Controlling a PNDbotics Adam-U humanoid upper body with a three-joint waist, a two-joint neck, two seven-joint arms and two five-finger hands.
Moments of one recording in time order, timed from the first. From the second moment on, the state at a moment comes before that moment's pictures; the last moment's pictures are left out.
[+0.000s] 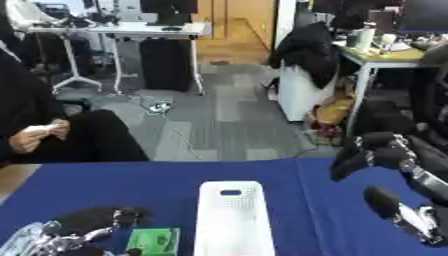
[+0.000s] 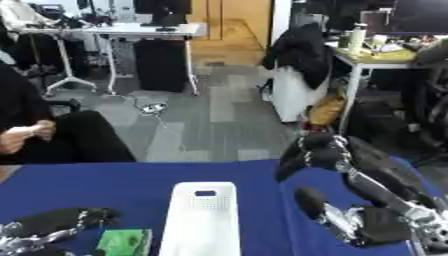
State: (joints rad) left arm -0.53 0.53 -0.16 -1.14 -0.80 -0.71 -0.38; right arm -0.46 -0.33 0.00 -1.99 0.36 -0.43 0.68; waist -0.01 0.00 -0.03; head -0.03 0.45
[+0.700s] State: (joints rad) left arm -0.56 0.51 -0.17 -1.09 -0.86 -0.74 -0.35; right arm -0.46 -0.33 0.00 -1.99 0.36 -0.42 0.68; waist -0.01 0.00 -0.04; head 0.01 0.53
